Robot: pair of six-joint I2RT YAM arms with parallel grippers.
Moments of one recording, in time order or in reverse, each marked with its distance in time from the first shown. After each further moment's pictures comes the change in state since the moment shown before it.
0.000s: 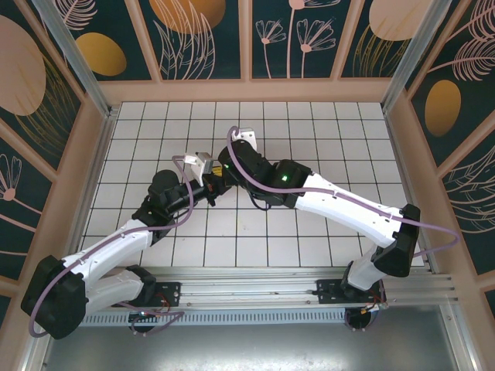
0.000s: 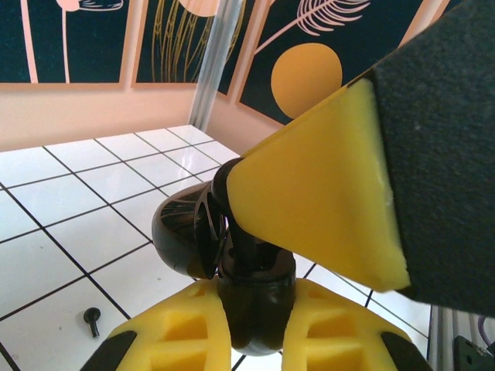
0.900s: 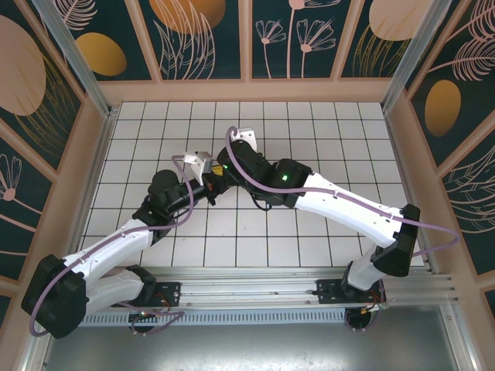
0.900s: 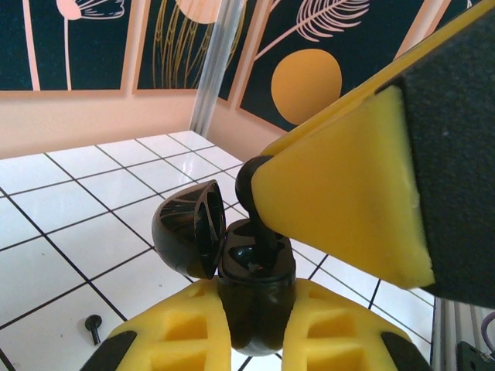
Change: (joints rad) left arm 0.000 0.008 0.000 0.021 -0.003 0.000; right arm 0.011 0.008 0.032 -0.051 0.026 -0.029
